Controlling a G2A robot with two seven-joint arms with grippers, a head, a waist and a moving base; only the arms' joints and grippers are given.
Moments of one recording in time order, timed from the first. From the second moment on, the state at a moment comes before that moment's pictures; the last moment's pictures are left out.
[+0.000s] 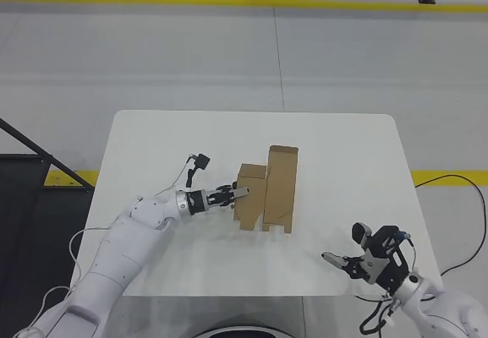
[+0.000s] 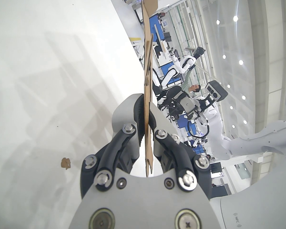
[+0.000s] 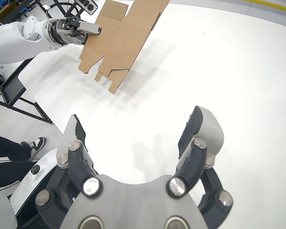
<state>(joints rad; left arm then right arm) 0.86 -1.27 -1.06 -0.93 -0.18 -0.78 -0.88 -1.81 -1.10 1.73 -2.04 -0.87 -0.61 0.45</state>
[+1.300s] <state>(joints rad) 0.97 -1.24 -1.09 -1.02 -0.26 -0.85 -0.90 -1.53 -1.06 1.56 -1.83 -0.36 -0.82 0.75</state>
